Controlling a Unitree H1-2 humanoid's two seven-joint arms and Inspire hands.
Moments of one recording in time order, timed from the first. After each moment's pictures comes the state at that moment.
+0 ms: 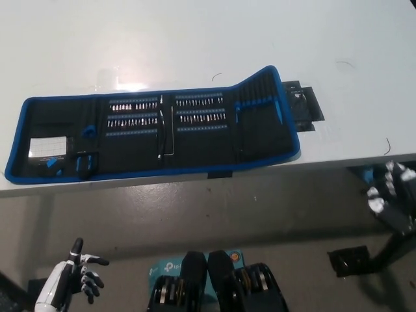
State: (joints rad) left_arm 0.05 0.24 0.05 0.04 -0.05 0.18 -0.13; right_arm -0.17 -0.35 0.05 -0.16 -0.13 0.10 0.07
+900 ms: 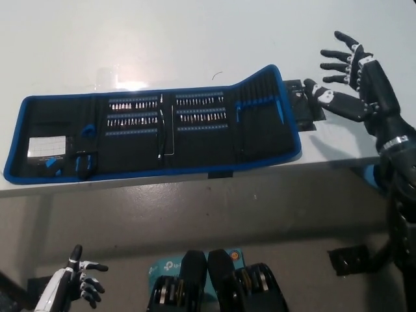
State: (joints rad) left_arm 0.07 0.24 0.06 0.03 -0.05 0.19 -0.13; right_arm -0.62 -0.14 -0.06 0.05 -0.10 0.37 0.09
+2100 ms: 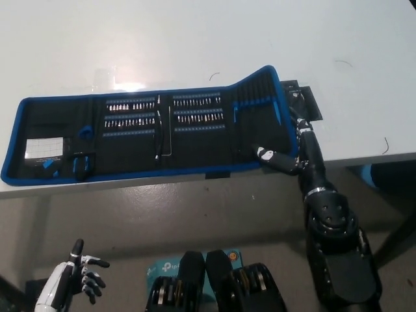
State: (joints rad) left_arm 0.05 0.24 0.05 0.02 -0.05 0.19 -0.13; right_arm -0.51 0.11 -0.03 0.32 -0.13 0.30 -0.13
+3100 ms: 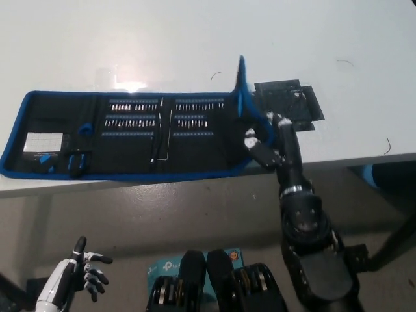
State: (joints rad) left_arm 0.05 0.25 0.05 0.02 -0.05 0.19 -0.16; right_arm -0.58 0.11 0.09 0.39 -0.21 0.11 -0.22
